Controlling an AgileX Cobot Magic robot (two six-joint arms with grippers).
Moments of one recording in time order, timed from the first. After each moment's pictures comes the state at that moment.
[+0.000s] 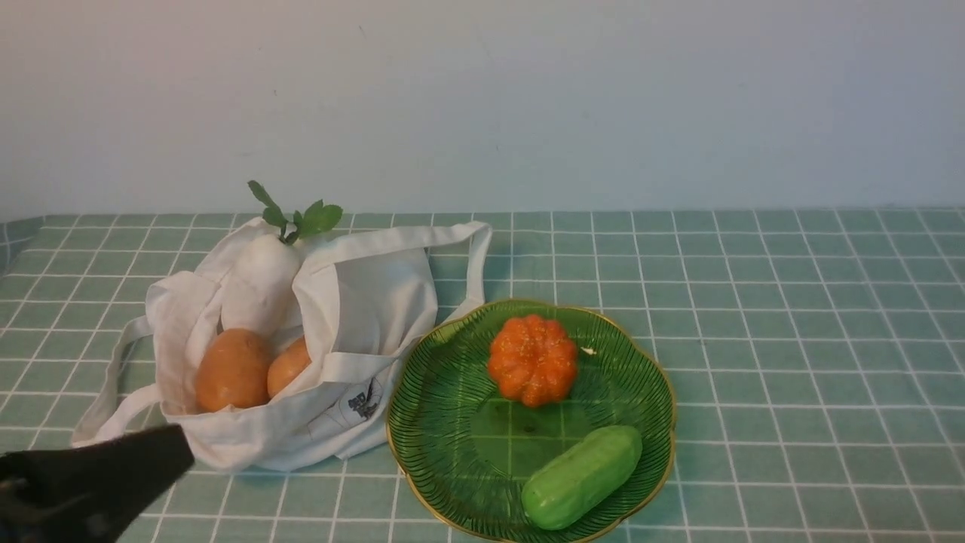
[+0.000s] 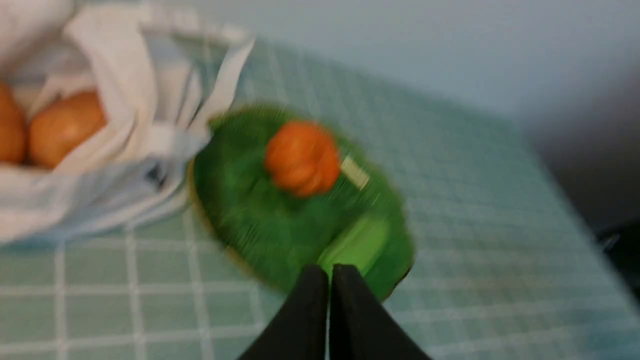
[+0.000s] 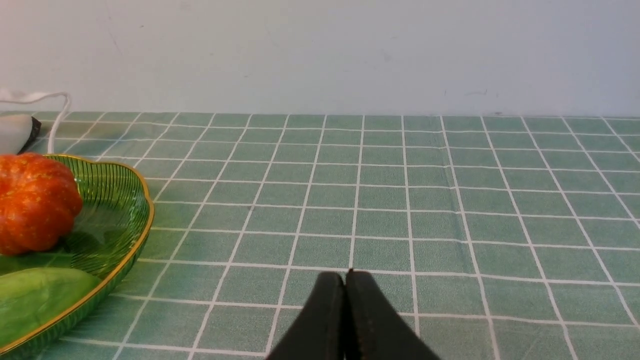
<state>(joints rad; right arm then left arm) 0.07 -0.01 0.03 -0.07 0.35 0.11 -0.06 0.61 -0.59 -0.66 0.85 0.14</state>
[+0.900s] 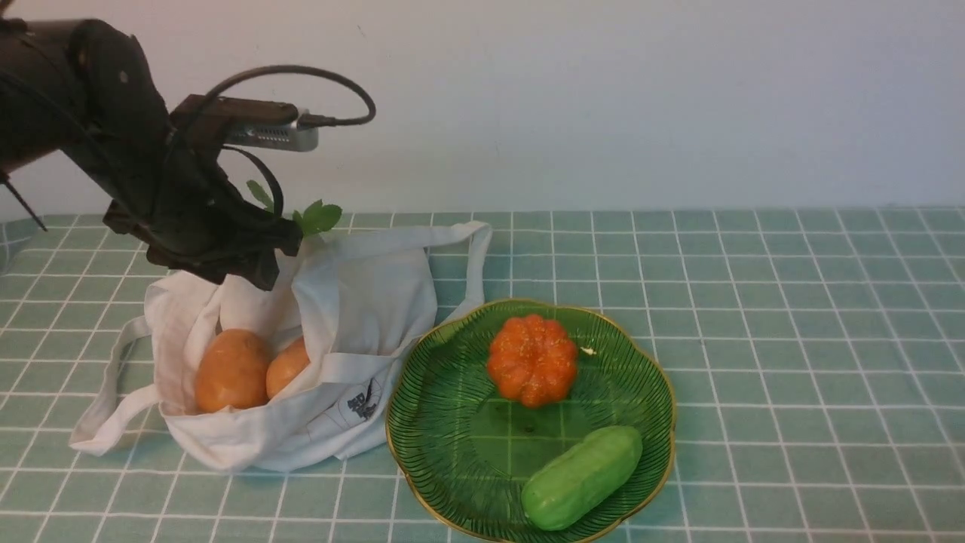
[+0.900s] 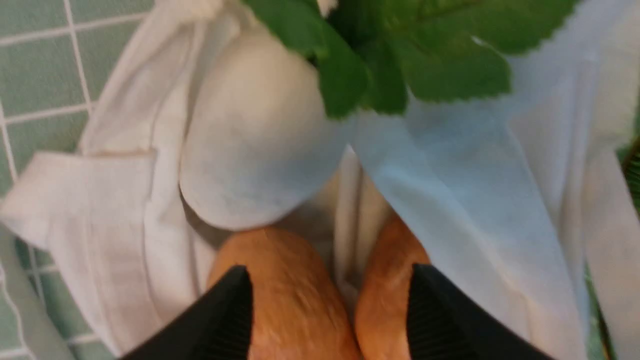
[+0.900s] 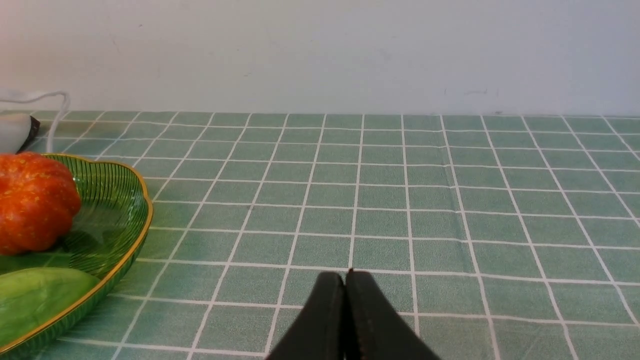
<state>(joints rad) 0.07 -0.01 0.03 -0.07 0.35 0.11 -0.11 1.80 -1.41 -0.08 0.86 0.11</state>
